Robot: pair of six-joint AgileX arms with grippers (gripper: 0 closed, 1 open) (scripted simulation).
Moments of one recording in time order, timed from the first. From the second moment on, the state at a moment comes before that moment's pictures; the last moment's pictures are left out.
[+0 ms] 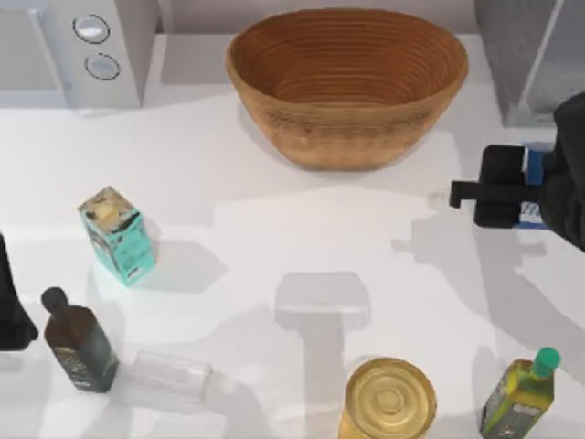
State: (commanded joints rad) left arm 0.00 0.00 0.00 0.00 0.00 0.00; right arm 0.61 1.18 0.81 -0.35 0.43 0.47
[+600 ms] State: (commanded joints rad) left arm 0.00 0.00 0.00 0.00 0.00 0.00; right arm 0.13 0.20 0.18 -0.08 0.10 0.11
